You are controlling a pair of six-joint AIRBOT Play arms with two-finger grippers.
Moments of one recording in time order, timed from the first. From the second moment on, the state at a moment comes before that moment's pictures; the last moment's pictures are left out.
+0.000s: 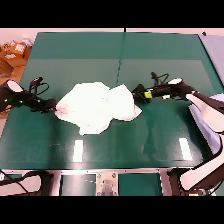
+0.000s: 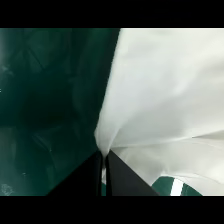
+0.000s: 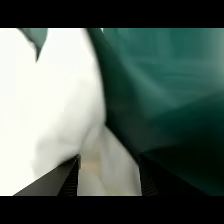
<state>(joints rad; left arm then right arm) 0.19 -1.39 0.98 1.17 -1.08 -1.27 0.03 -1.83 1.25 -0.50 1.05 1.24</state>
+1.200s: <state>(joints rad) 0.20 -0.92 1.81 1.14 -1.07 -1.24 -0.17 -1.05 1.63 -0.58 1.09 1.24</state>
